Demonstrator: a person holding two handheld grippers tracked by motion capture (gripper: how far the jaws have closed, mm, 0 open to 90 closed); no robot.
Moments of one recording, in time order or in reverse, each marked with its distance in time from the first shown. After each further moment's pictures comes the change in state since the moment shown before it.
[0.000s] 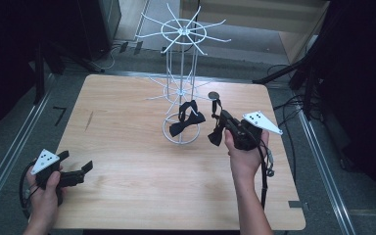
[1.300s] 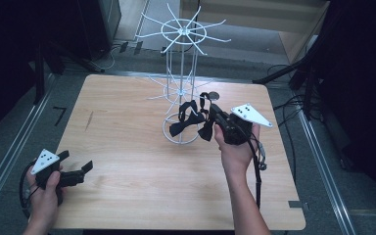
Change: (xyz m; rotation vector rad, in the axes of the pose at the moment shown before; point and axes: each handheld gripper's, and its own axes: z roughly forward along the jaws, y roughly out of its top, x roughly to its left) left arm 0.000 0.000 0.000 -0.002 -0.003 0.001; right arm 0.027 0.018 0.012 -0.015 0.044 -0.053
